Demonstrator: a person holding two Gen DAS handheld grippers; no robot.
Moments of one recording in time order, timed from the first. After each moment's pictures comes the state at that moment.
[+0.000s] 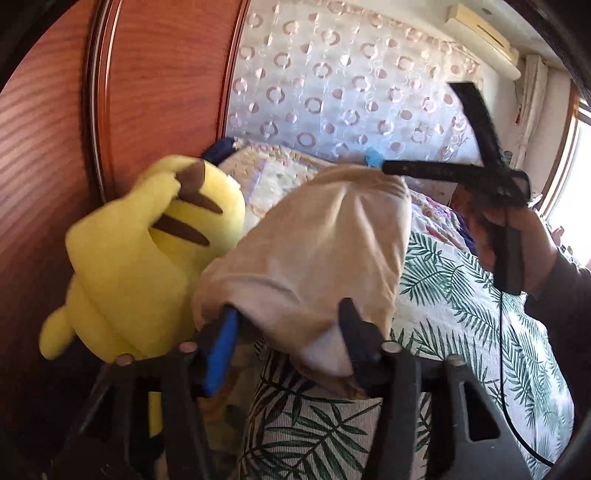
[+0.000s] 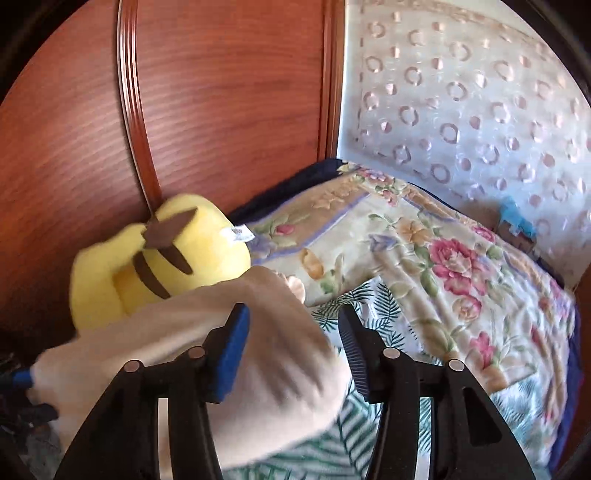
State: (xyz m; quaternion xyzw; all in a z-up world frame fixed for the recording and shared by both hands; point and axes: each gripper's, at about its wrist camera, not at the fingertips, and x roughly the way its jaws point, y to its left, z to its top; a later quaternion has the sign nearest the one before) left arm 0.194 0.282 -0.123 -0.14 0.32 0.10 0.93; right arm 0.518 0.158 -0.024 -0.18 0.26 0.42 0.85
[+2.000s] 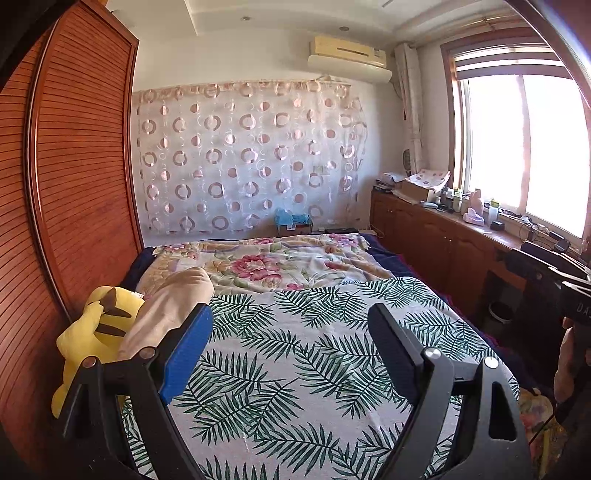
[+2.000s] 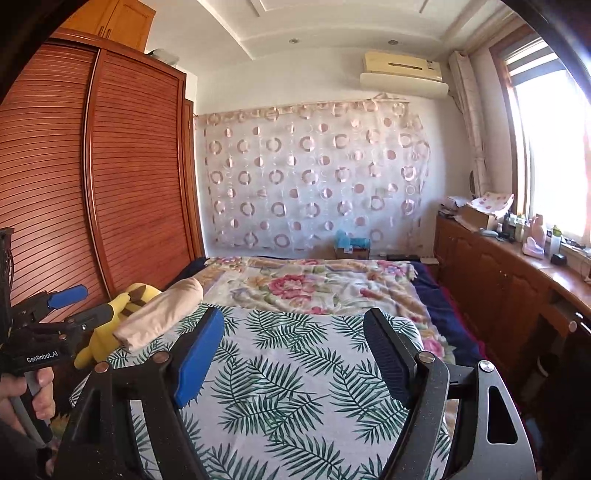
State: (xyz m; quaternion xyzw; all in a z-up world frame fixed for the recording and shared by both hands) left arm 0.085 0.028 0.023 0.00 0.19 -0.01 0.98; right arm 0.040 -0.137 0.003 -0.01 0.10 0.18 0.98
